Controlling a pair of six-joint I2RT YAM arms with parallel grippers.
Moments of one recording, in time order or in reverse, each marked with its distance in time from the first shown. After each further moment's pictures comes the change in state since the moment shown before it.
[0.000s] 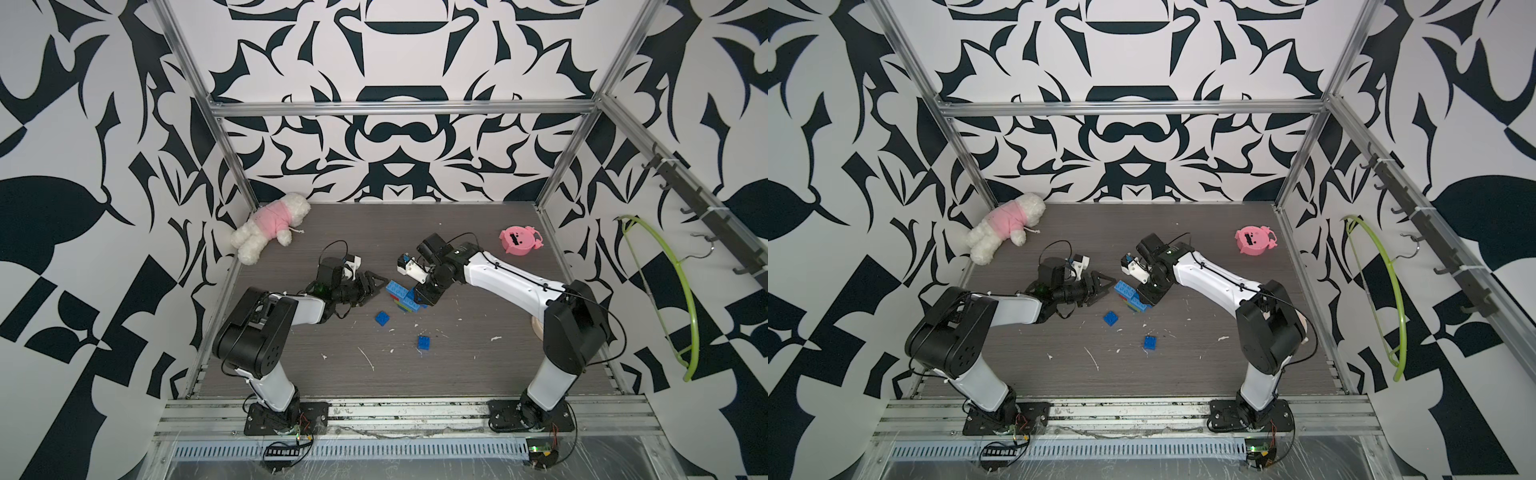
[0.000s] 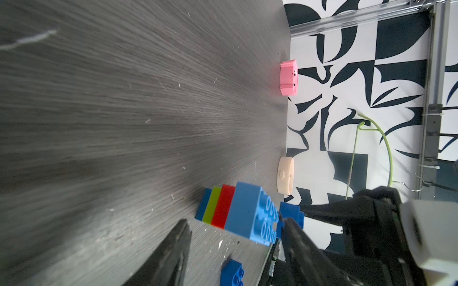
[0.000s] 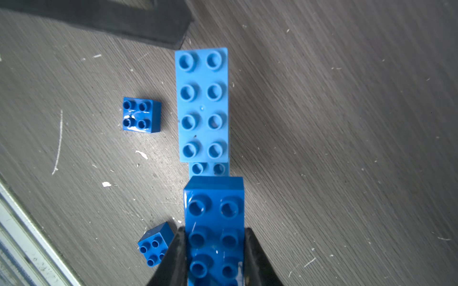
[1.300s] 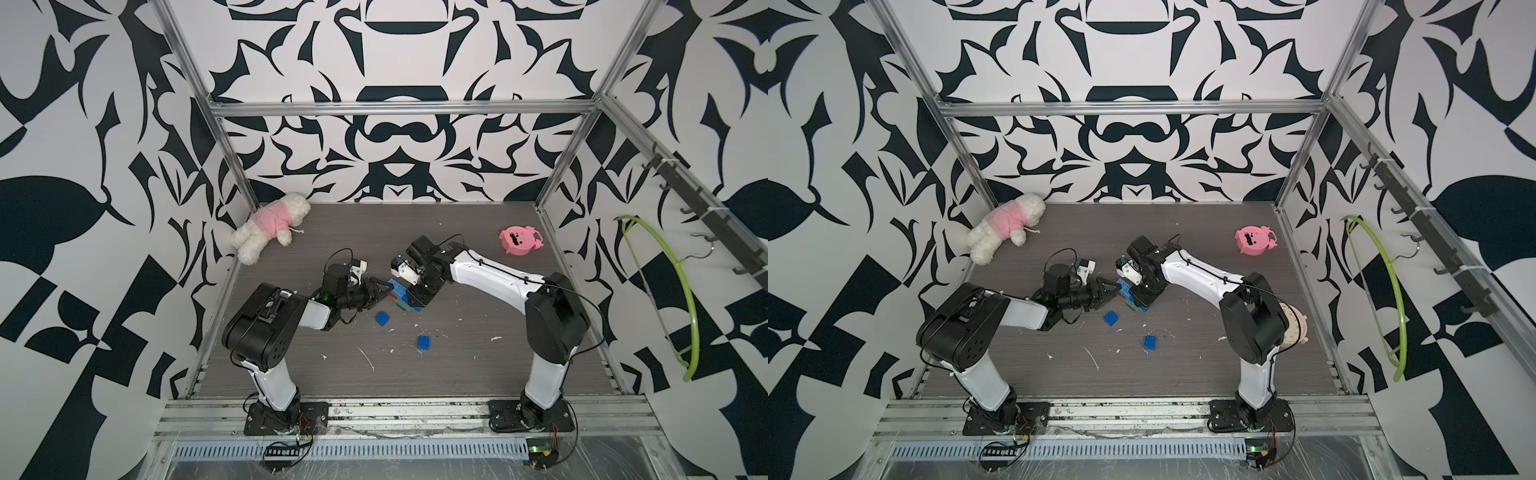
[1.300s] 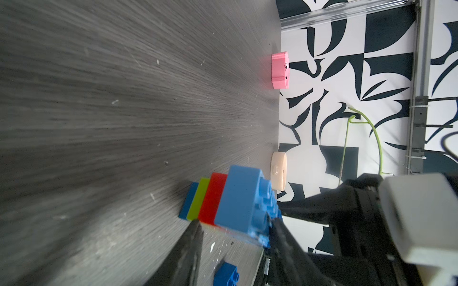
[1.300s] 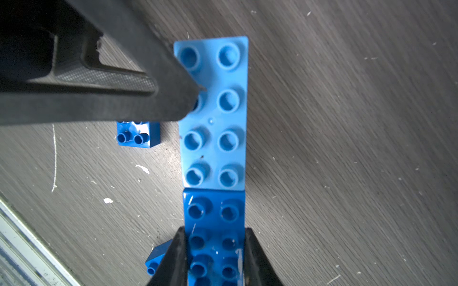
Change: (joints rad) left arm -0.049 0.050 -0.062 0.193 -0.013 -0.083; right arm 0.032 0.098 0.068 -0.027 0.010 0.078
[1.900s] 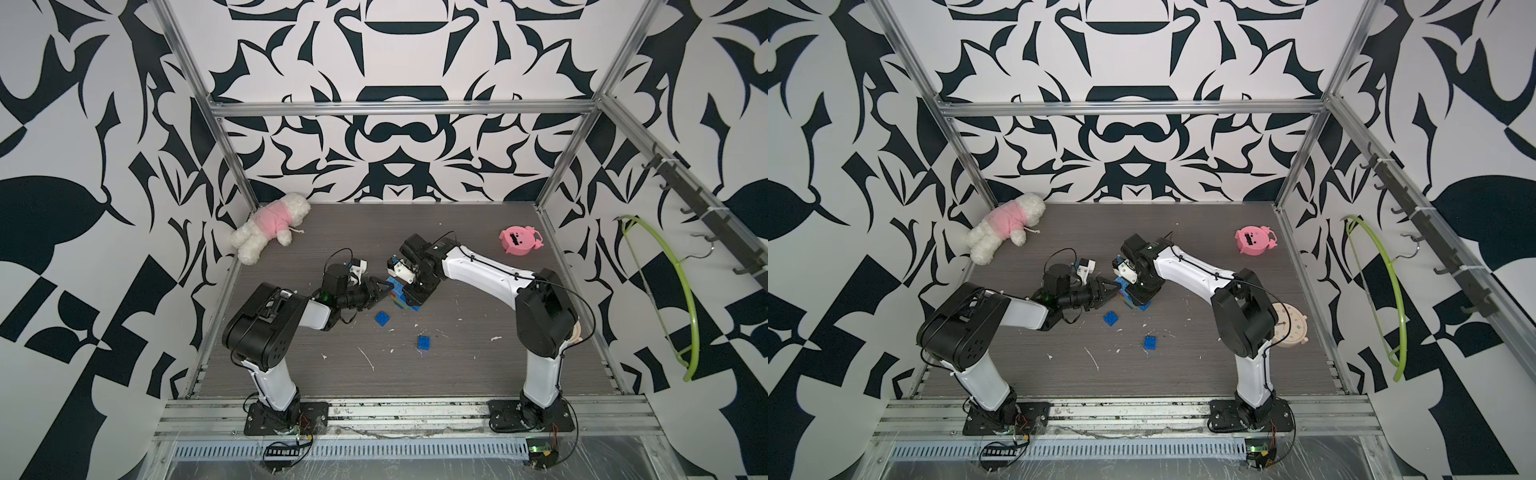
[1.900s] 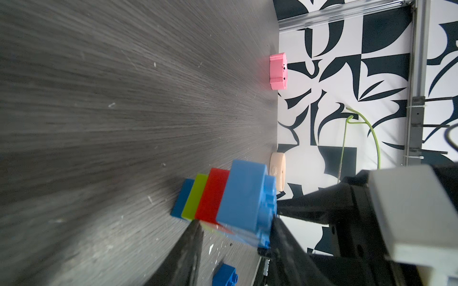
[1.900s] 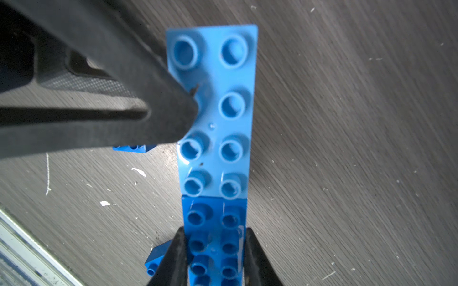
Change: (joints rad) left arm 0.000 0.002 0.000 0.011 -0.001 -0.002; right arm 0.012 0.068 0.098 -0.084 0.035 0.003
